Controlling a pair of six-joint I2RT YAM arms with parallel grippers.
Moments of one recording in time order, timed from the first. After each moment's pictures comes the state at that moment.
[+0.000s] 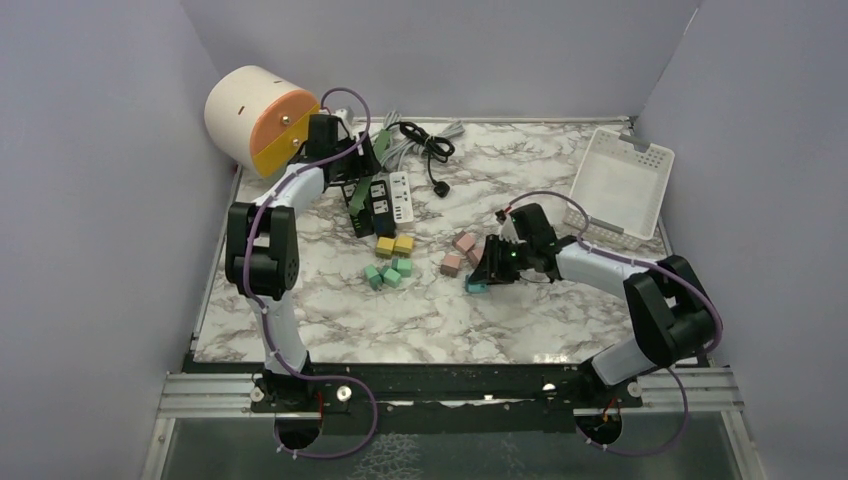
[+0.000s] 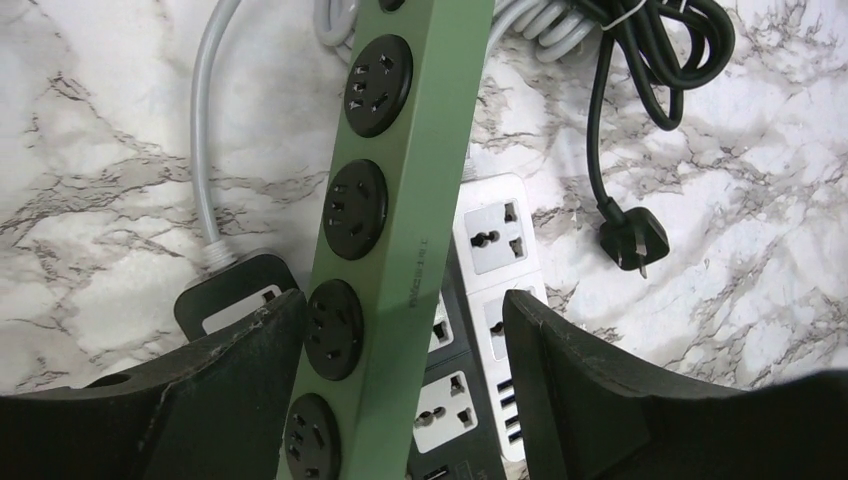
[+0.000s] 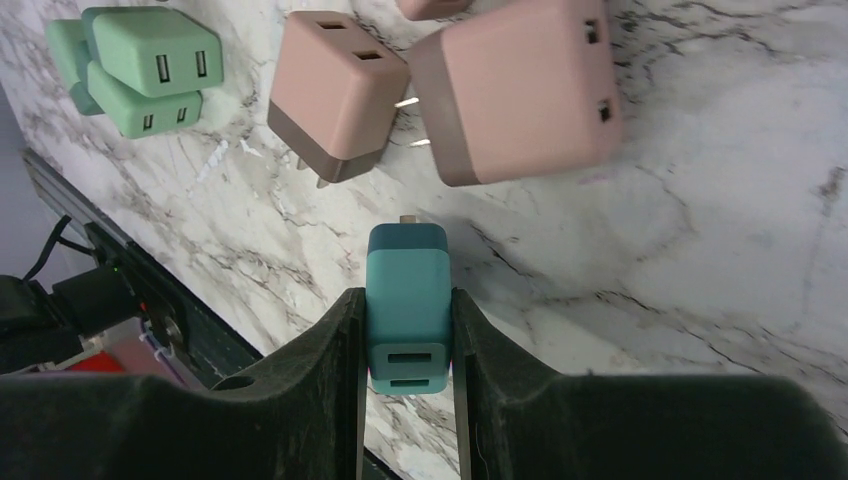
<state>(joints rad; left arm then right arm) -0.12 1.96 1.47 -0.17 0.28 -0.31 0.45 1.51 0.72 -0.17 -0.43 0.53</state>
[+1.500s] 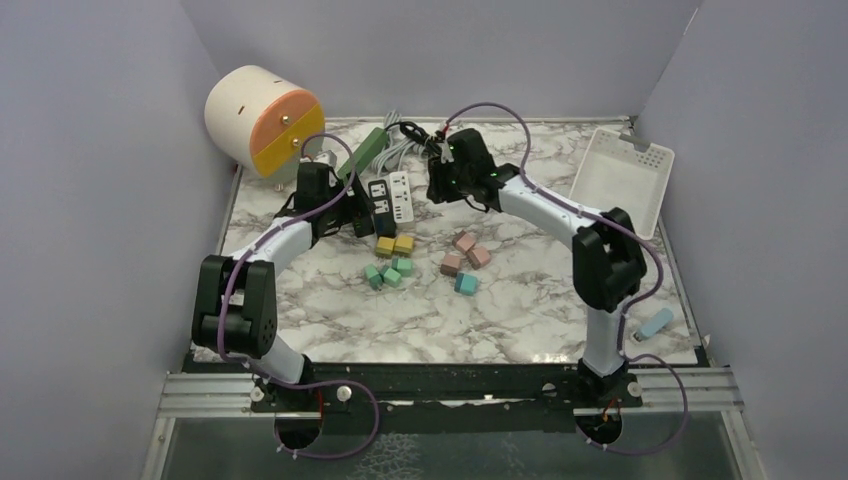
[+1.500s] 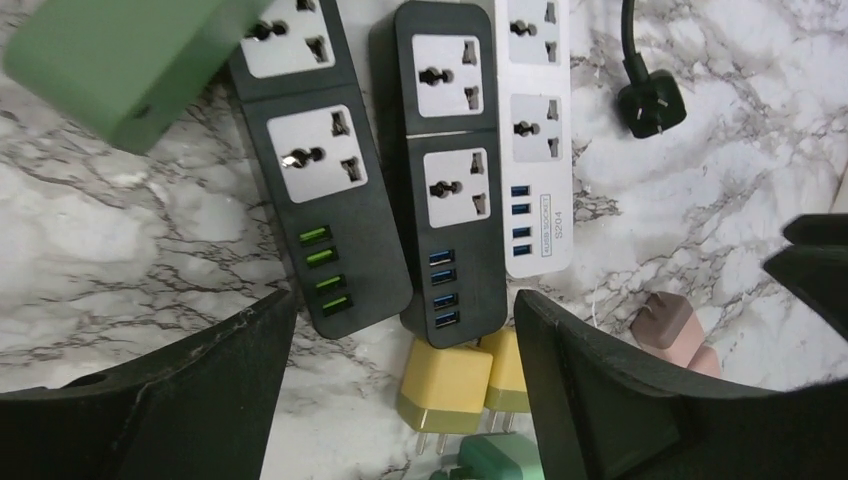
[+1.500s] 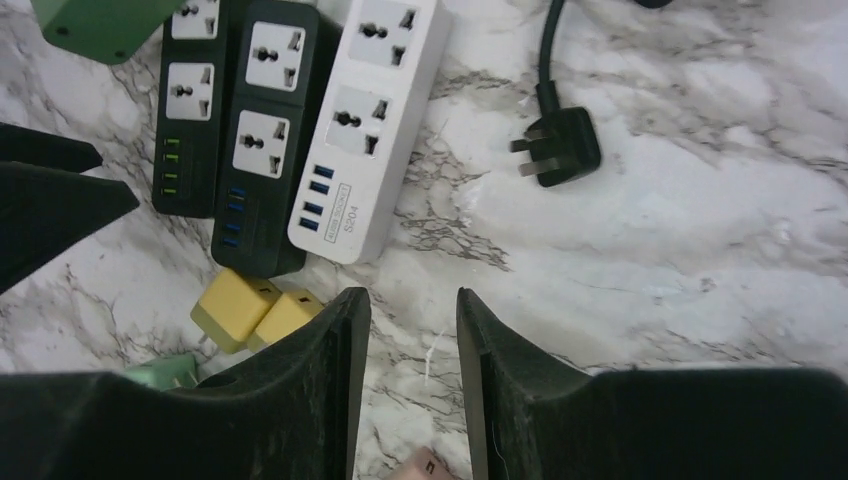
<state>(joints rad) -0.12 1.53 0.92 -0.04 0.20 -0.47 0.60 1.89 1.54 -0.29 -0.03 0.26</state>
